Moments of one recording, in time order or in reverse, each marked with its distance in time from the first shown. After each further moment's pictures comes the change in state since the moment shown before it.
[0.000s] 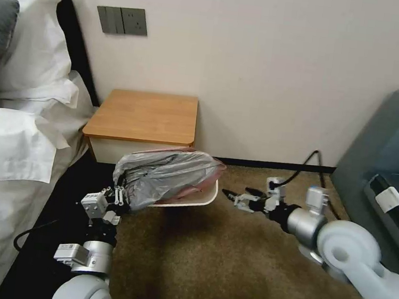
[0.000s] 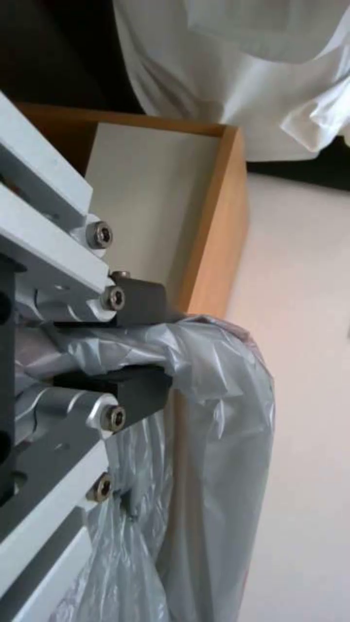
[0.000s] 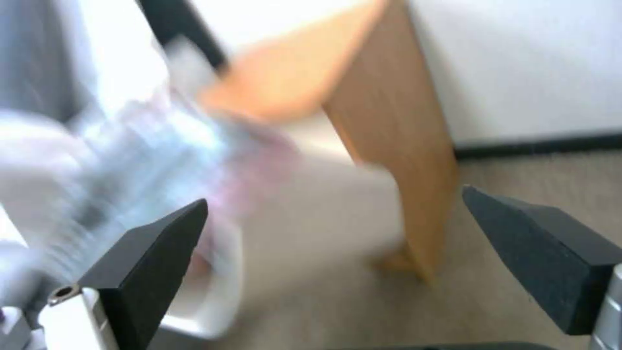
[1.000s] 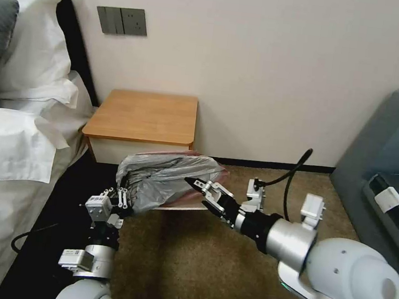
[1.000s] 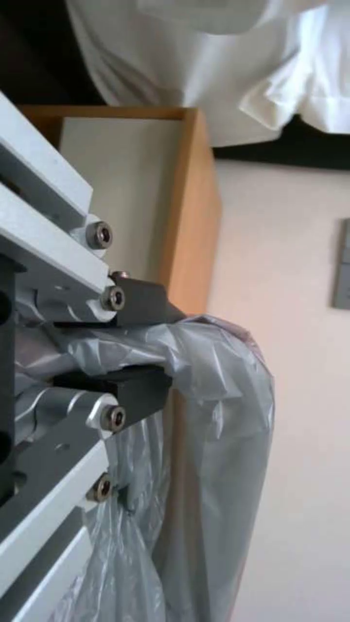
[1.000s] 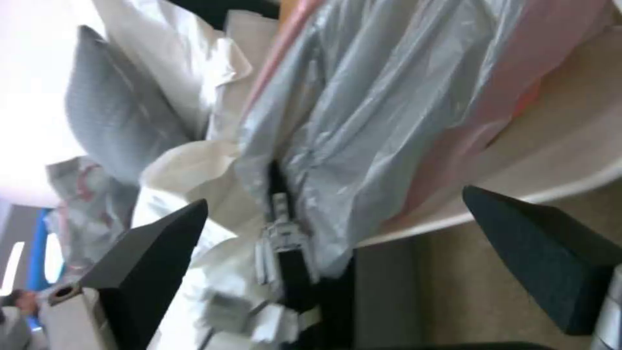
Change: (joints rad) left arm 0.020 -0.014 0.039 -0.017 0.165 -0.028 0.001; right arm 0.198 0.240 -0.288 0.139 0.636 0.157 0.631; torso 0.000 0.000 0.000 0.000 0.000
